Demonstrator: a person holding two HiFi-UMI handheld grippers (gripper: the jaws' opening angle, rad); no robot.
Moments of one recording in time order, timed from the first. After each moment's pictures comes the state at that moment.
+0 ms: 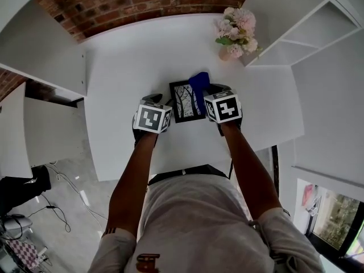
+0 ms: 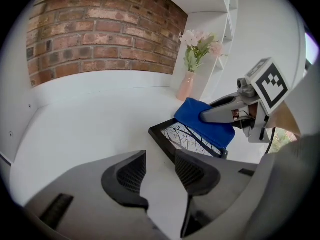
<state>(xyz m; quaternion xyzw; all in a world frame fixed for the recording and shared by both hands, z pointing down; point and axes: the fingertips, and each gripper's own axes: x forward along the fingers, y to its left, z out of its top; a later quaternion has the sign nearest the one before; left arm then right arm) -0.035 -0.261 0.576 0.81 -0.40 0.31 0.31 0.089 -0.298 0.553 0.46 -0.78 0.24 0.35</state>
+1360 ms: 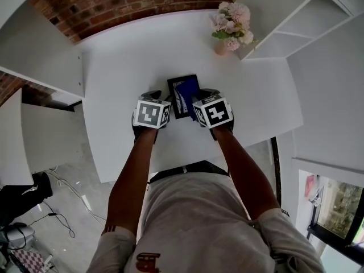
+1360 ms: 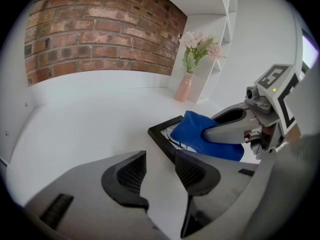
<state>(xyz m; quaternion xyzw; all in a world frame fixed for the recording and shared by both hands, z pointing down) -0.035 -0.261 0.576 0.82 -0.38 0.30 0.31 0.053 -0.260 0.562 0.44 -0.78 0.25 0.37</state>
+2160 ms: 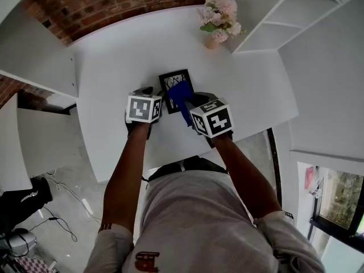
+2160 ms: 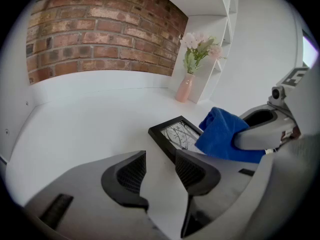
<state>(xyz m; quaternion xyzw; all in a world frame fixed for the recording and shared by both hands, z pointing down) -0.035 -0.261 0.575 0.82 -0.39 0.30 0.31 0.042 -0.217 0.524 0.43 -0.80 0.27 0.31</state>
